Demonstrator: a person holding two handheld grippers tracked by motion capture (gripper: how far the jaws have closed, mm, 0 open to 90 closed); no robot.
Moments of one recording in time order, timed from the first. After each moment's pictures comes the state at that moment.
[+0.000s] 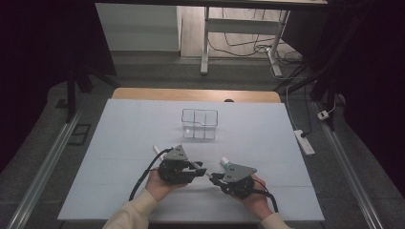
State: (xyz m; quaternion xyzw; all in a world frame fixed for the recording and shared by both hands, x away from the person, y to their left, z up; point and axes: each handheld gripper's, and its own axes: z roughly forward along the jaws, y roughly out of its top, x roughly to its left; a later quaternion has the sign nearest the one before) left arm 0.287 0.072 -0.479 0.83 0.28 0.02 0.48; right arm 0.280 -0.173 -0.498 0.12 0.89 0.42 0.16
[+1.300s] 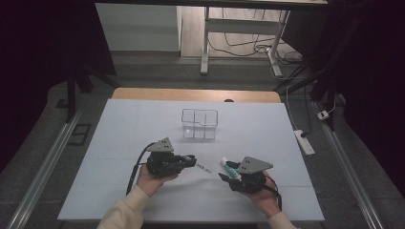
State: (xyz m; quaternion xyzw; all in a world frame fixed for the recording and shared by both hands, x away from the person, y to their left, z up) left arm 0.295 0.107 -0.467 0.80 0.30 0.02 0.52; right arm 0.290 -0.204 -0.490 0.20 0.85 0.44 0.18
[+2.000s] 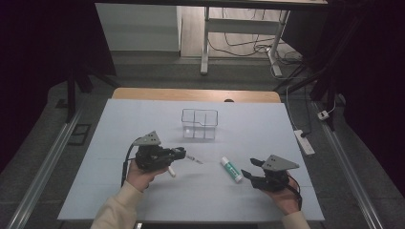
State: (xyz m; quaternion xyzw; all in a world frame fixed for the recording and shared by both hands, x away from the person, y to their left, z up) left arm 0.299 0.138 -0.456 0.77 0.33 0.04 0.54; right arm 0.297 -0.268 -0.490 0.27 0.83 0.44 0.21
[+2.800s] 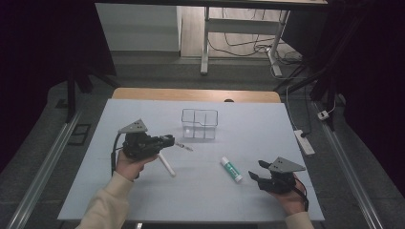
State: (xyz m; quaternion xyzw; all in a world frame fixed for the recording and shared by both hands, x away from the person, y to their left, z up) left arm 0.315 0.167 -0.430 0.76 0.36 0.06 0.54; right arm 0.296 -0.290 -0.498 0.29 0.83 0.42 0.22
